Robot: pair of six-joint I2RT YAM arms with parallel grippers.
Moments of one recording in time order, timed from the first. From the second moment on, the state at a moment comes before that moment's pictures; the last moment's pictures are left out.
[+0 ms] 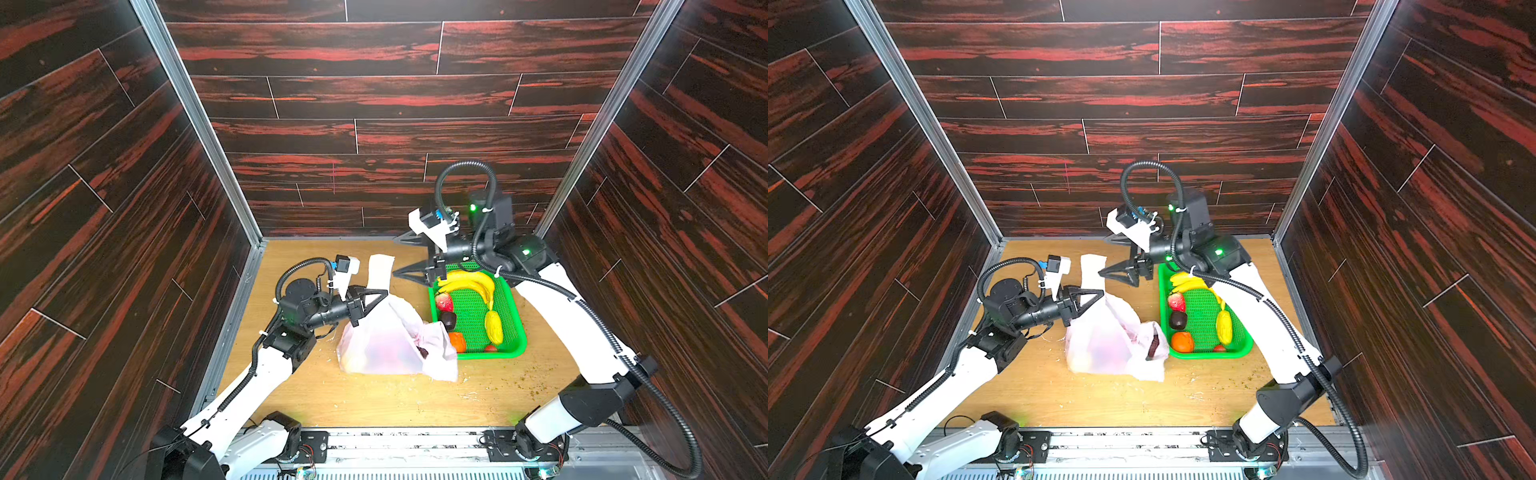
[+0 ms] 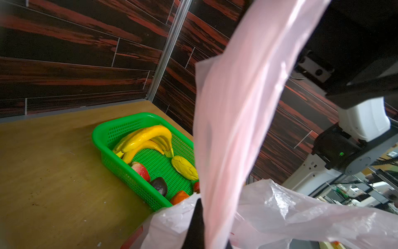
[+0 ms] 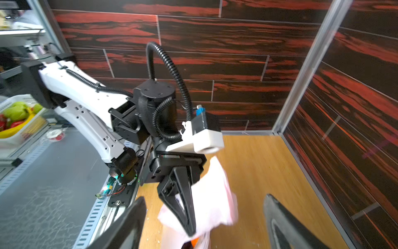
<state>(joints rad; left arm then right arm) -0.40 1.05 0.75 0.31 0.82 -0.49 0.63 1.60 1.90 -0.68 -0.92 -0.39</state>
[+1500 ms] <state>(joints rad) -0.39 0.93 0.61 0.28 0.72 -0.47 0.65 1.73 2.02 -0.67 -0.90 -0.28</state>
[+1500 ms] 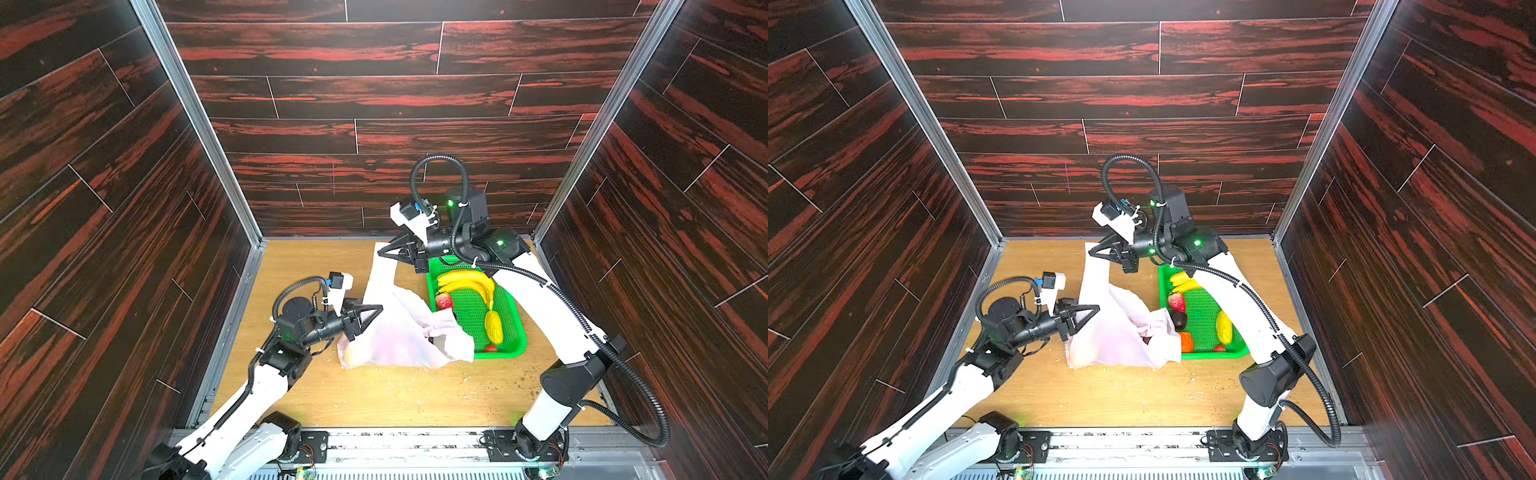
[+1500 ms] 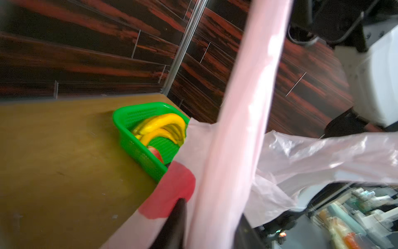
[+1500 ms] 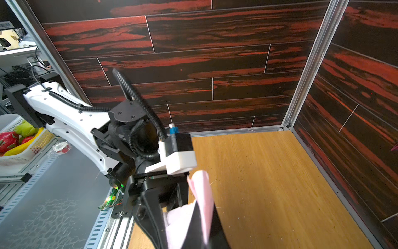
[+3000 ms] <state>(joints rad) -0.28 1.09 0.81 0.26 0.76 -0.51 0.14 0.87 1.24 -0.47 -0.95 -0.18</state>
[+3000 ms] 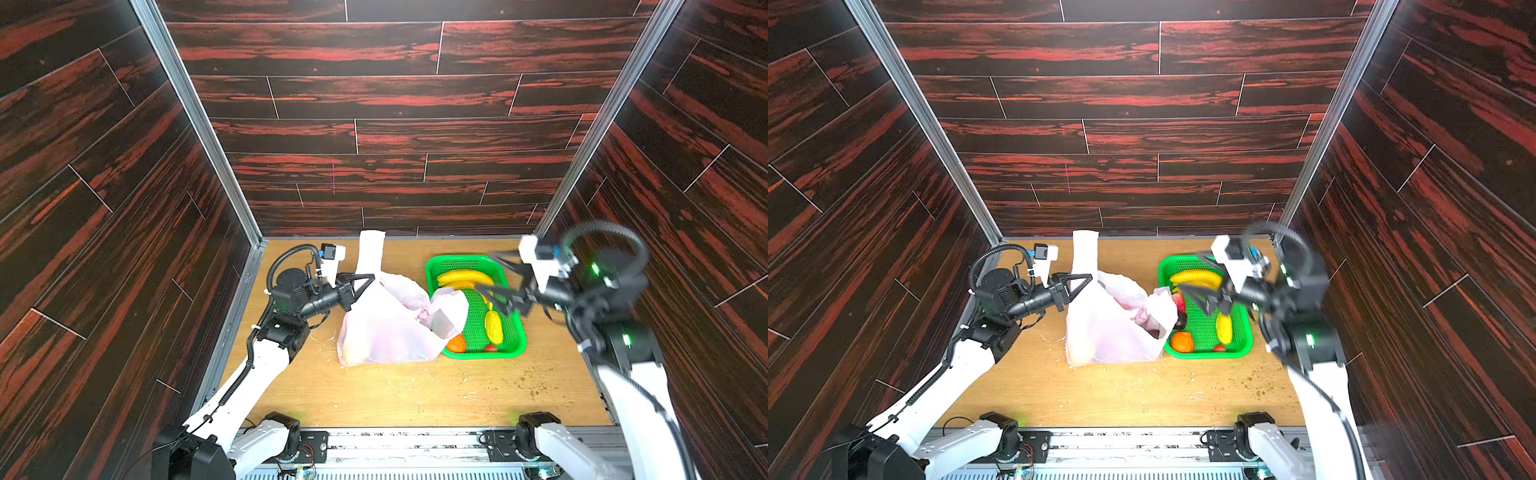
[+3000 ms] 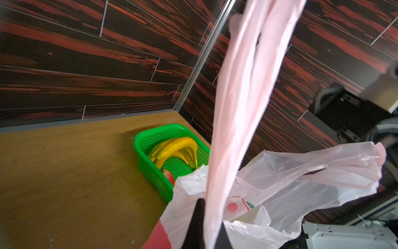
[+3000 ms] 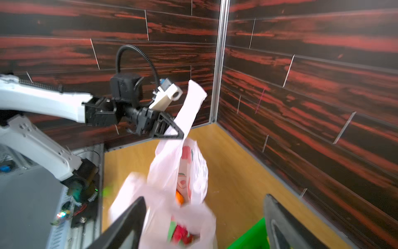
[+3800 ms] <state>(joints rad) -0.27 1.09 0.80 0.29 0.77 -0.53 0.28 0.89 0.93 -0.22 -1.16 -0.09</state>
